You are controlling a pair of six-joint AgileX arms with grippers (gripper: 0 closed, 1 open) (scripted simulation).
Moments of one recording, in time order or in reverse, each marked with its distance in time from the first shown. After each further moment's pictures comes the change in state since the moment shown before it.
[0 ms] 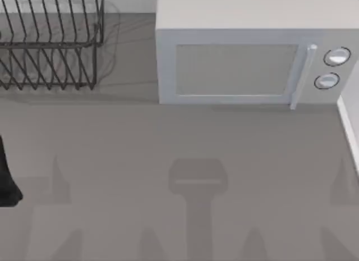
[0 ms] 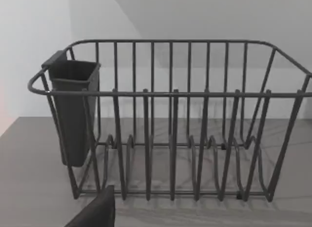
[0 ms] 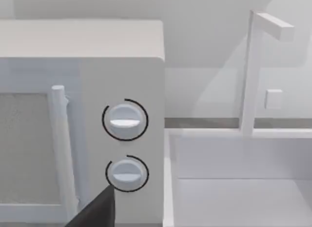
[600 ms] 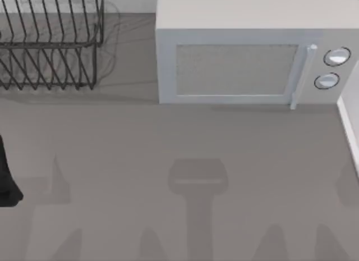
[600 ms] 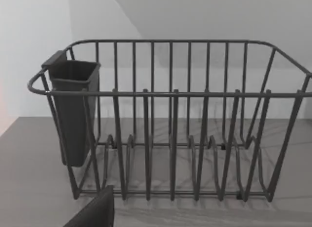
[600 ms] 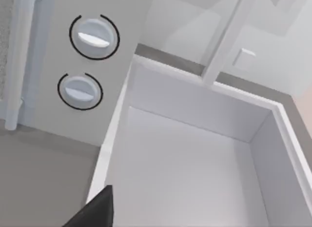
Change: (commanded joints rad) left arm 0.000 0.000 0.000 0.000 0.000 0.000; right arm -0.091 0.265 0.213 -0.175 -0.053 -0.355
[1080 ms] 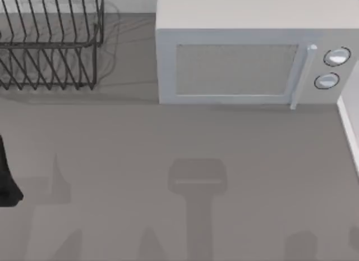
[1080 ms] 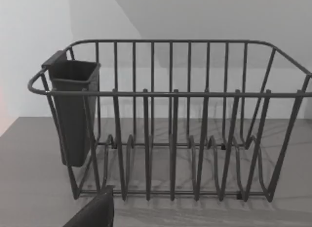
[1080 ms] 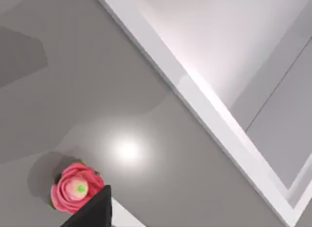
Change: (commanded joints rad) left arm 0.000 0.000 0.000 0.000 0.000 0.000; right arm -0.258 0.610 0.312 -0.436 0.034 -0.847
